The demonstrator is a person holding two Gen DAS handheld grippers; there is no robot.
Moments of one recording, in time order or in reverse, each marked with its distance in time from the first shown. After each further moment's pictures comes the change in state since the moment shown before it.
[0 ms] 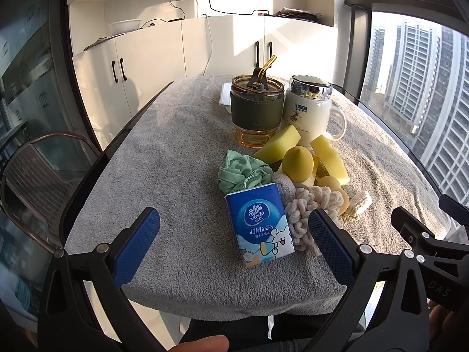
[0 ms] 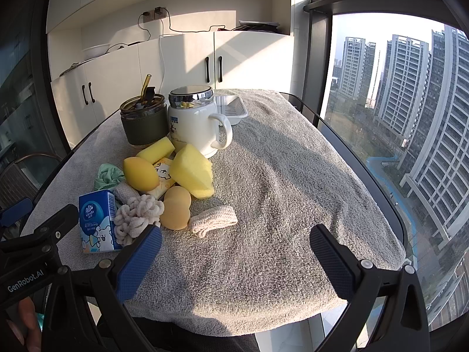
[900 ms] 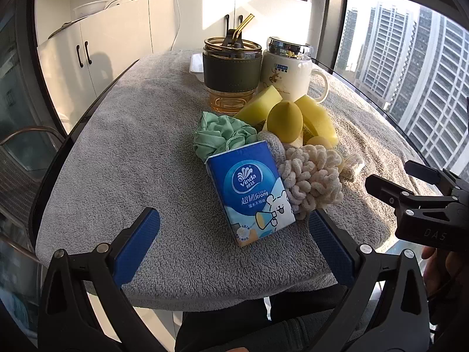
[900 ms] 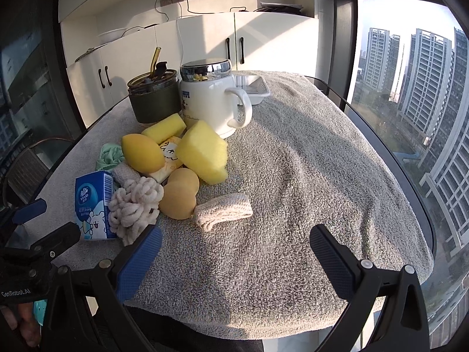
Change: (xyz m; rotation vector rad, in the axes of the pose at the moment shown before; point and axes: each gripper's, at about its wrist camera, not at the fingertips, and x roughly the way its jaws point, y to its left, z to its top) left arm 0.035 0.008 -0.021 0.078 0.113 -0.162; right arm 0.049 -0.004 -0.003 -0.047 0.105 0.133
